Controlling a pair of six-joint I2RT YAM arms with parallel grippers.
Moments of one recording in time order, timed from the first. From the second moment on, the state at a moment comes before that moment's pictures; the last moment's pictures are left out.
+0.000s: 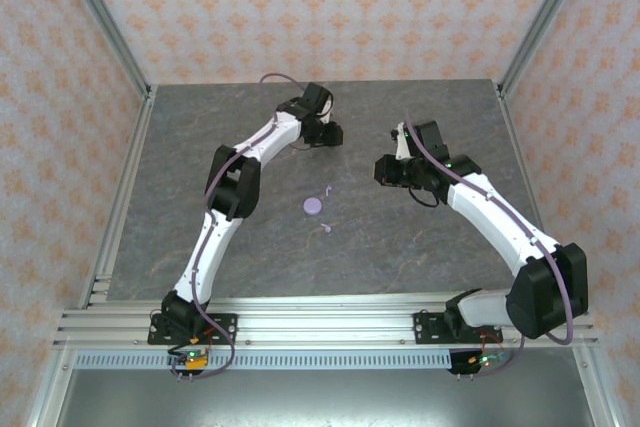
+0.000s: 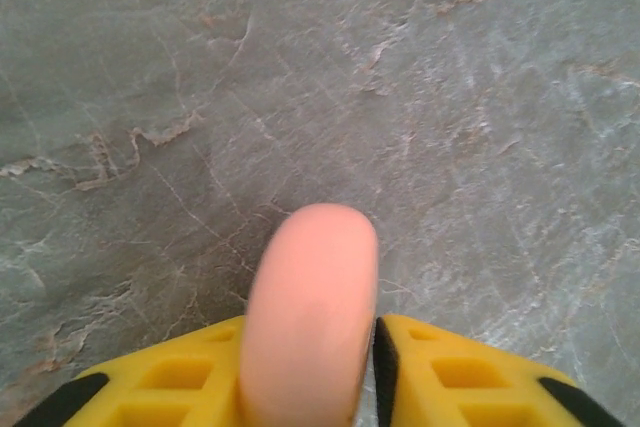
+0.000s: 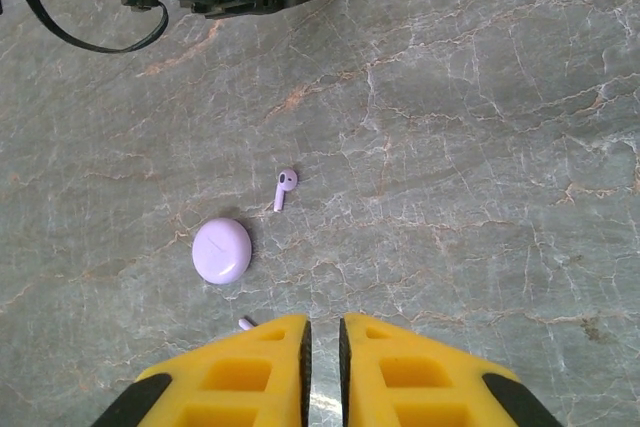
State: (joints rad) left arm -0.40 2.58 2.28 -0.74 0.26 -0.42; right arm 0.39 1.32 1.06 -0.60 -0.23 0.43
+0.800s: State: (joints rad) left arm -0.39 2.26 2.04 -0.86 0.17 -0.30; right arm 0.39 1.36 1.06 -0.62 -0.27 0.43
